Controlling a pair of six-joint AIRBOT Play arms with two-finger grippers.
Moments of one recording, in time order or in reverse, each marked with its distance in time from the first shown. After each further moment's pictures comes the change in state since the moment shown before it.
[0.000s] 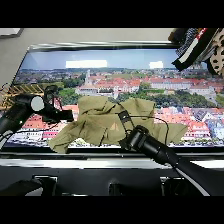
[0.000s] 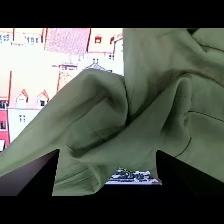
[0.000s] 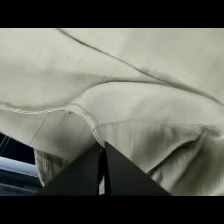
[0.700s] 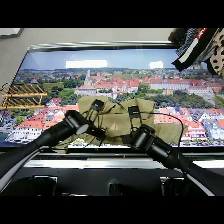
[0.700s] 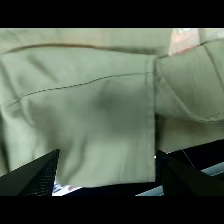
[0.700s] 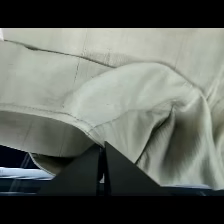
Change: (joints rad) left arm -0.536 -0.147 0.021 0.159 0.136 -0.056; right arm 0.002 0.093 0.012 -0.051 0.084 0.233
